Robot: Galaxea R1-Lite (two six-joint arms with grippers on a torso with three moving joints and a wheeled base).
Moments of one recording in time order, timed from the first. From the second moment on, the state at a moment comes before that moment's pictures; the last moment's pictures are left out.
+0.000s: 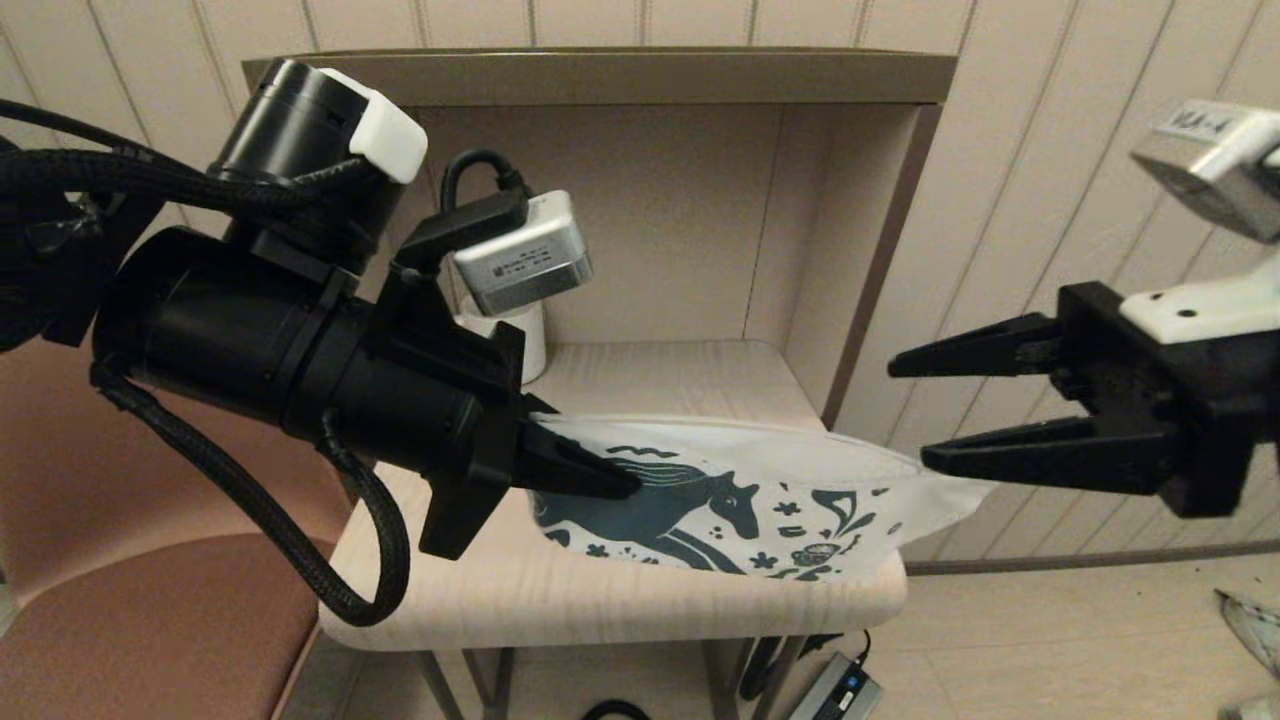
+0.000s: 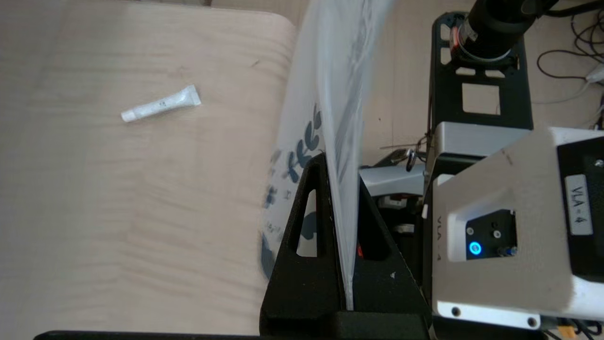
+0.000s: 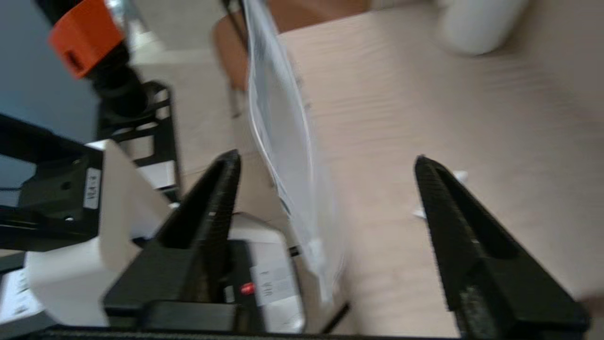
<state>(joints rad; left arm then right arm) -0.68 1.64 -1.48 0.53 -0.64 0.55 0.26 1.34 -1.22 0.29 0.94 -0.42</state>
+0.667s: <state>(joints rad) -0.42 1.58 -1.37 0.50 -0.68 0.54 0.14 1.36 -1.19 0.25 0.95 -0.38</state>
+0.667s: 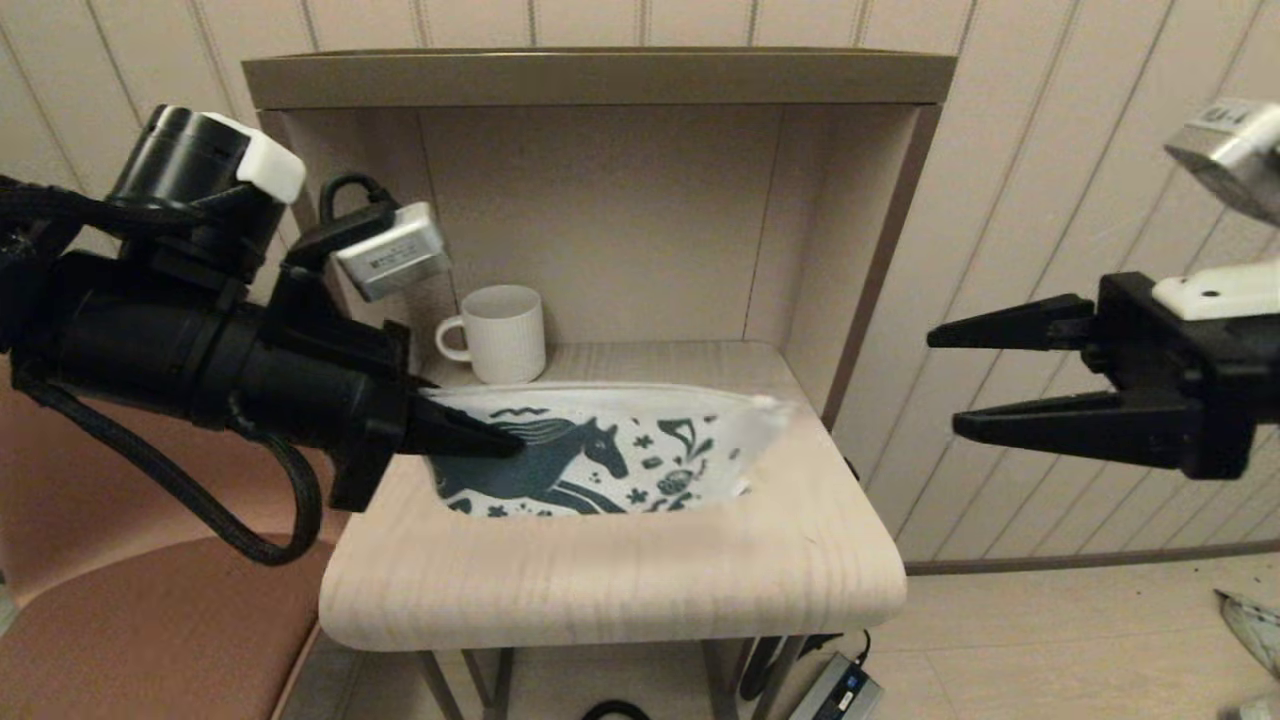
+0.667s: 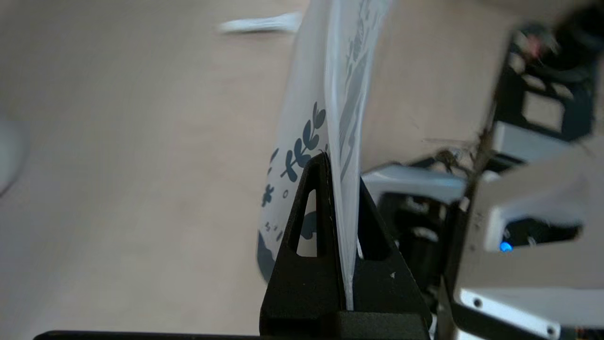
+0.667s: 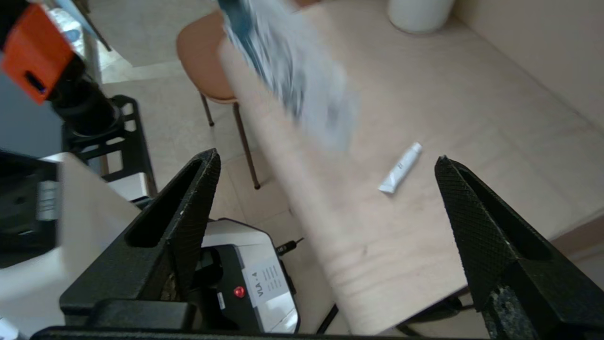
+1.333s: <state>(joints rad) -0.25 1.58 -1.35 0.33 -0.74 0.31 0.22 1.59 -1.18 0.16 0.78 -0.30</state>
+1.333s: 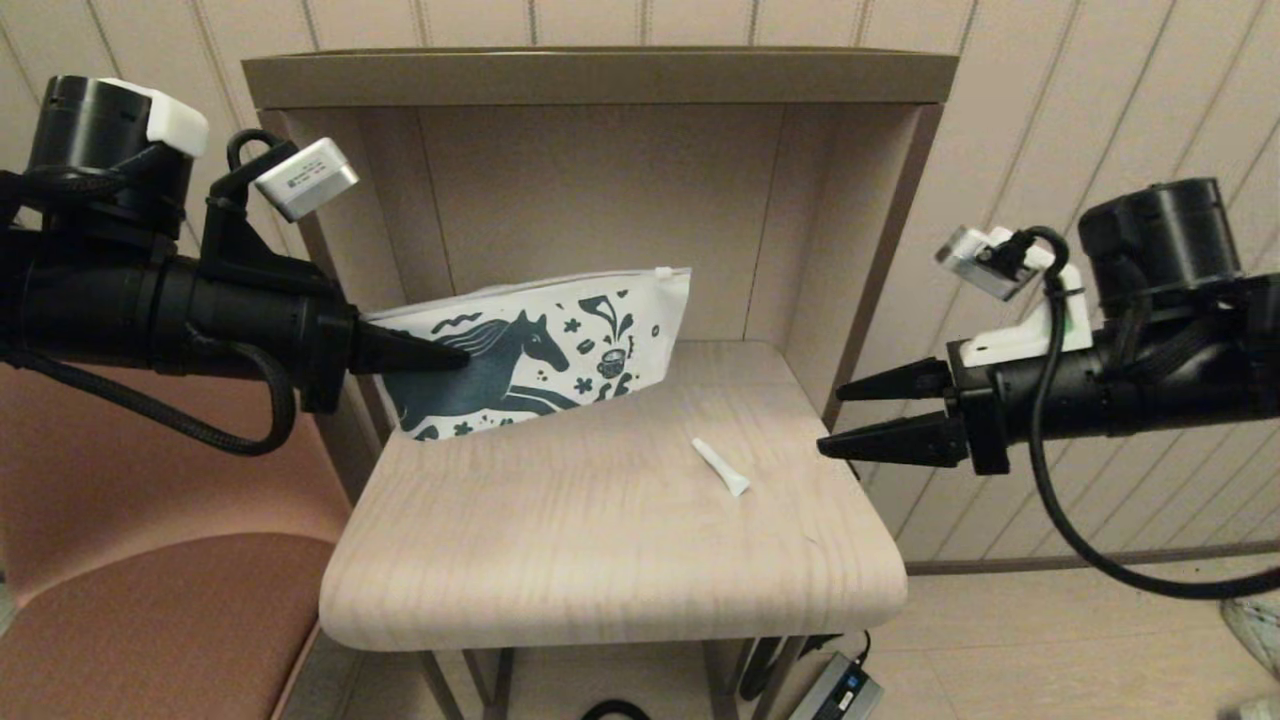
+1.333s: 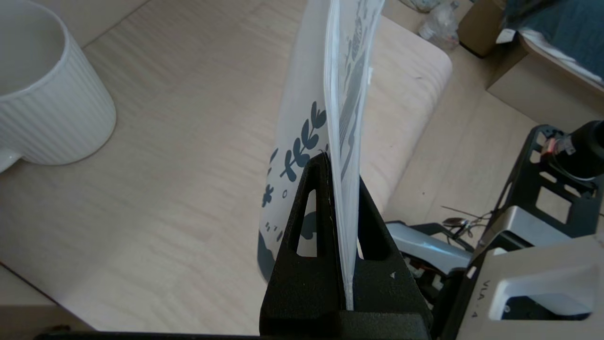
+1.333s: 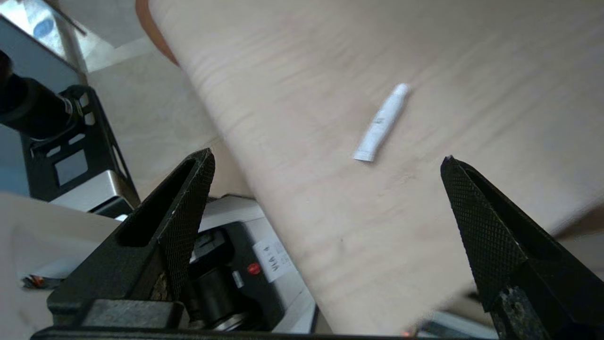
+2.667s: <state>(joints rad) -0.25 1.59 -1.31 0.26 -0.76 0.31 0.46 1.74 -1.20 -0.04 0.37 -0.13</state>
